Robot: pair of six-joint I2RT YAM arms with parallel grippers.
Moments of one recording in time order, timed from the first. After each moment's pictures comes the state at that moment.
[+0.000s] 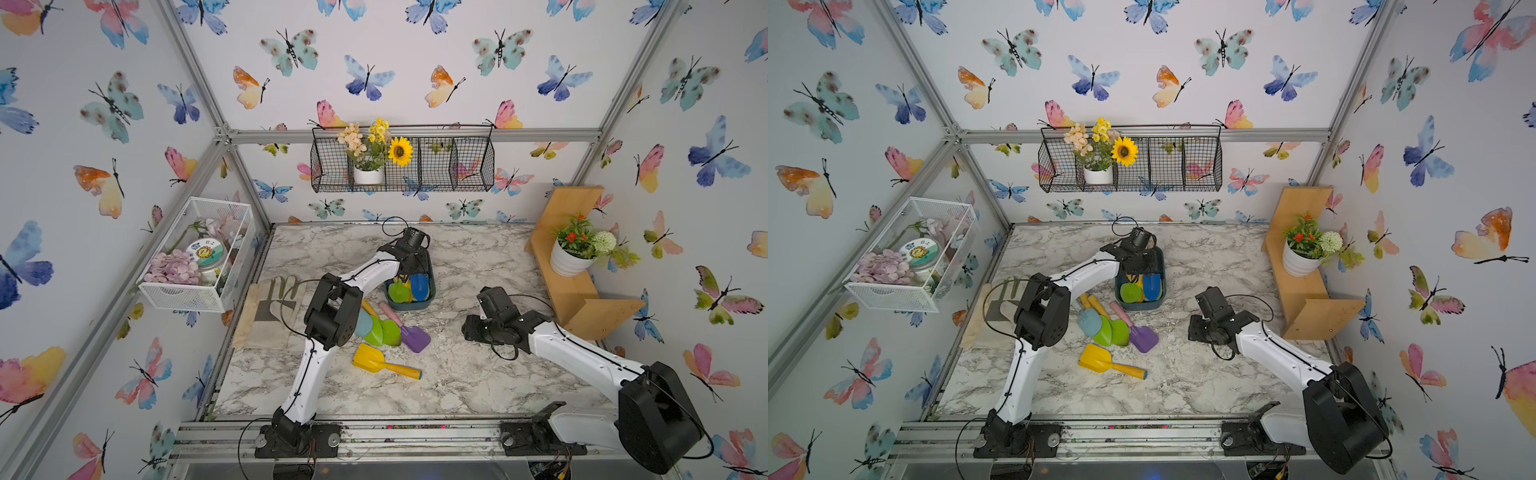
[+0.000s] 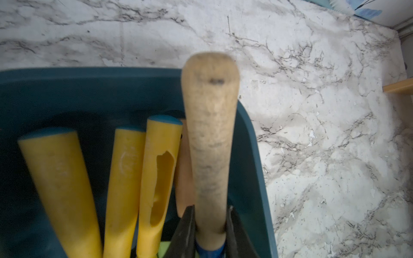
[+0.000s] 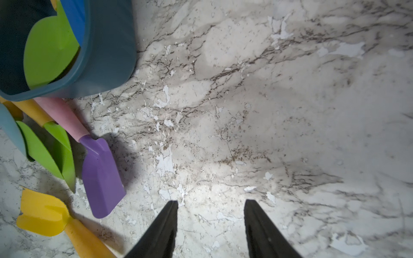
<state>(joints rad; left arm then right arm) -0.60 2.31 1.92 -0.48 0.01 -0.57 0.55 1.28 0.72 -0.49 -0.01 0.60</state>
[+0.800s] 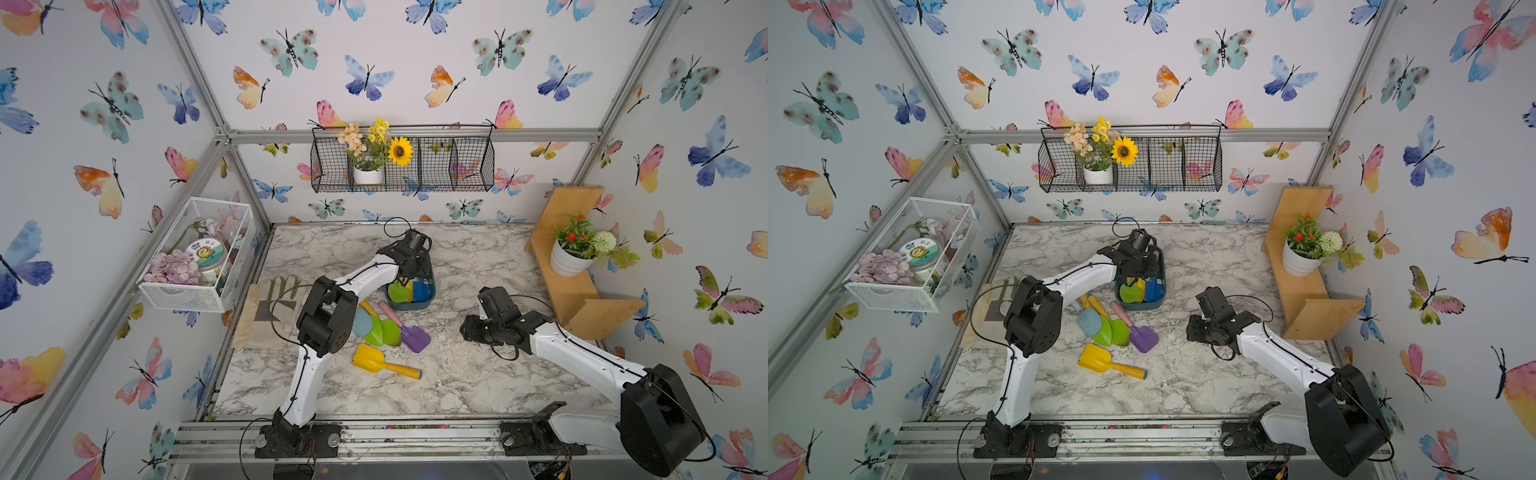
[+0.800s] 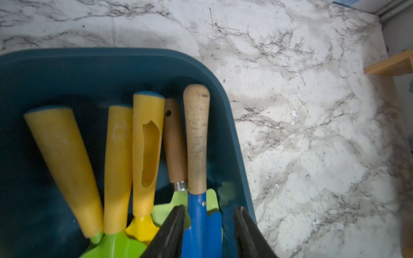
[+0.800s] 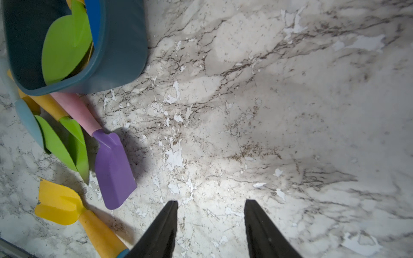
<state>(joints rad) -0.64 2.17 1.79 -0.47 0.01 -0.54 0.55 1.27 0.73 -0.49 -0.05 0.60</state>
